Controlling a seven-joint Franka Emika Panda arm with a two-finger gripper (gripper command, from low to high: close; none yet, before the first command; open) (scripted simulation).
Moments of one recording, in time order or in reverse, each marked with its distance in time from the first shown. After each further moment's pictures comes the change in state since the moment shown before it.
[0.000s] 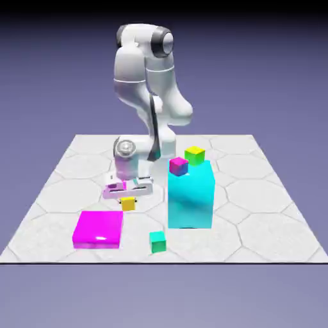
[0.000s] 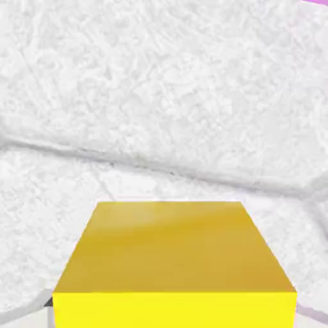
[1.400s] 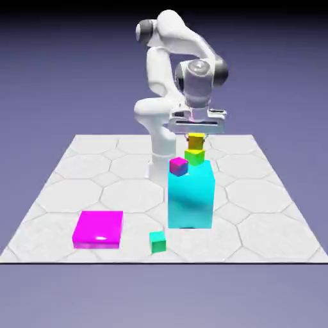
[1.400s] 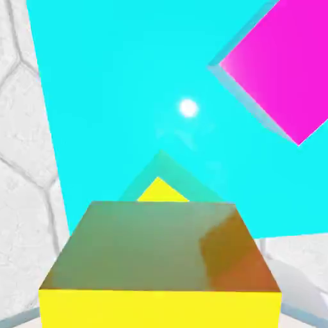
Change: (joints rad) arm 0.640 -0.786 0.255 0.145 0.702 -0.940 0.581
